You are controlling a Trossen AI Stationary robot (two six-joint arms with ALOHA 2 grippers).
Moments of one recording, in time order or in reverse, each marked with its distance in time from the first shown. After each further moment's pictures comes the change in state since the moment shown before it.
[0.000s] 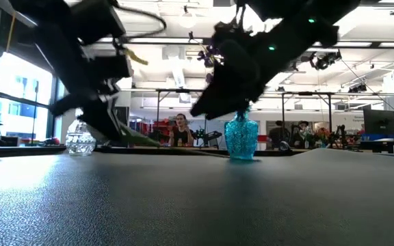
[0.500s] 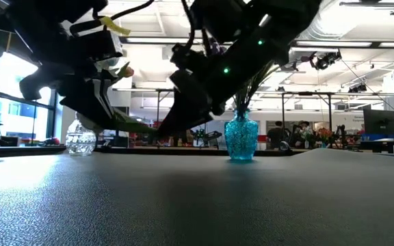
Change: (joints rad) left arm -0.162 -0.056 0.000 0.014 -0.001 -0.033; right arm -0.082 0.232 0.229 0.000 -0.062 -0.120
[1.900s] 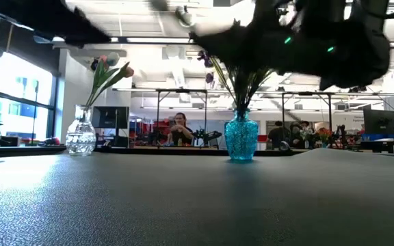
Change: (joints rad) left arm -0.175 -0.513 -0.199 0.301 -0.121 0.078; right arm 0.028 -0.115 -0.557 1.340 -0.114 0.061
